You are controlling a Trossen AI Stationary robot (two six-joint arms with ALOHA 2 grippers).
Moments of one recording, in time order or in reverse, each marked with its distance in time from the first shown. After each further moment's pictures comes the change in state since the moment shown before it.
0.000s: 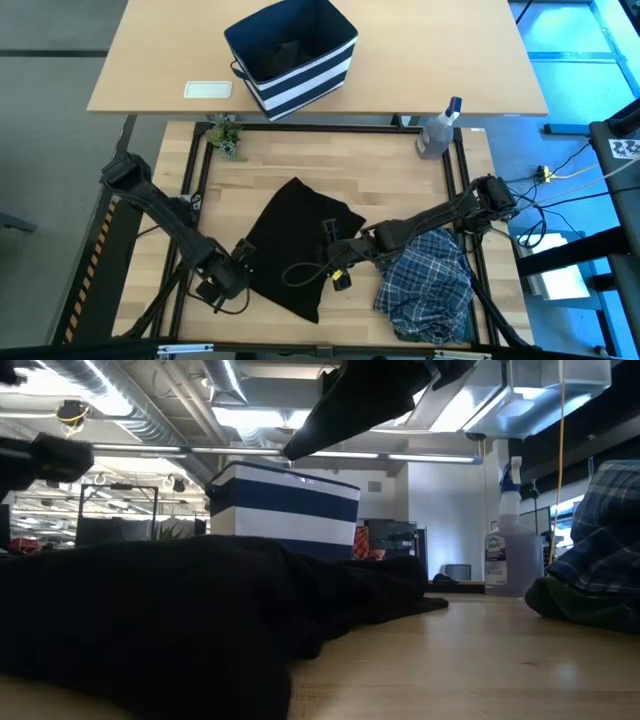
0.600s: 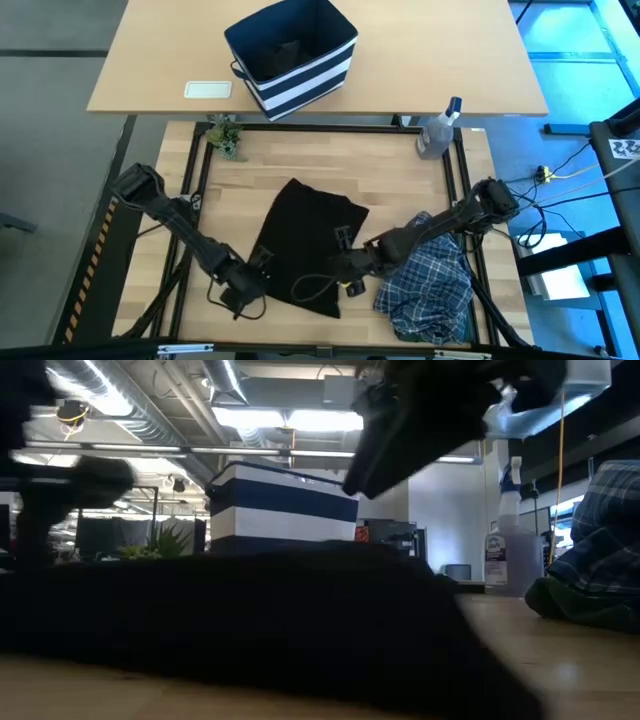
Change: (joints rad) left arm 0.045 0.172 -0.002 0.322 -0.120 0.061; right arm 0.065 0.000 0.000 -0.223 0.060 0.093
